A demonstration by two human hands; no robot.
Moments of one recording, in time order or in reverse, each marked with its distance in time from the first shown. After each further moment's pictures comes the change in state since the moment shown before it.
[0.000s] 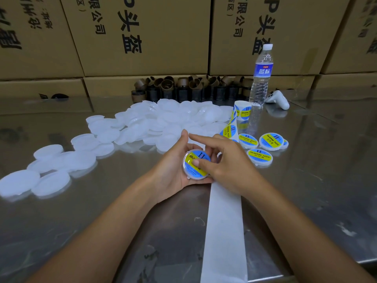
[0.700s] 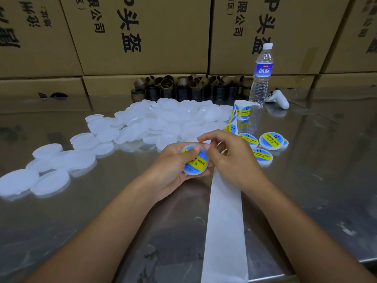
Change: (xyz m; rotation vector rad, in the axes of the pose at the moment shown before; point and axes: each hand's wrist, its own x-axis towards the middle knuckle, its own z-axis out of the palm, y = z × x) left_hand 0.000 -0.003 -0.005 0.195 0.017 0.182; right_hand 0.004 0.001 -0.001 0.072 0.119 0.045
